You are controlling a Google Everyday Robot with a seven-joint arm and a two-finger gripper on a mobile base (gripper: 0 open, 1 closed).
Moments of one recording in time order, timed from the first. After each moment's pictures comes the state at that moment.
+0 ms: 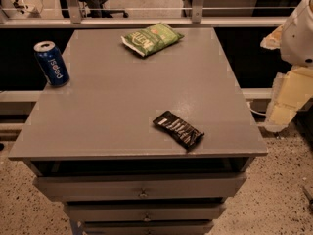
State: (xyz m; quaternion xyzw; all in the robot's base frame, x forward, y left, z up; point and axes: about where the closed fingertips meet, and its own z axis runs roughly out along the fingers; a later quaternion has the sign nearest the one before) arm 0.438 -0.217 0.977 -0.60 0.78 -0.04 0.16
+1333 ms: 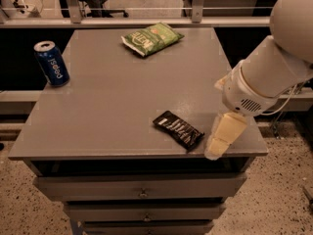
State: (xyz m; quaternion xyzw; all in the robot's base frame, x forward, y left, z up) arm 0.451 -0.142 0.871 -0.58 0.79 0.05 0.19
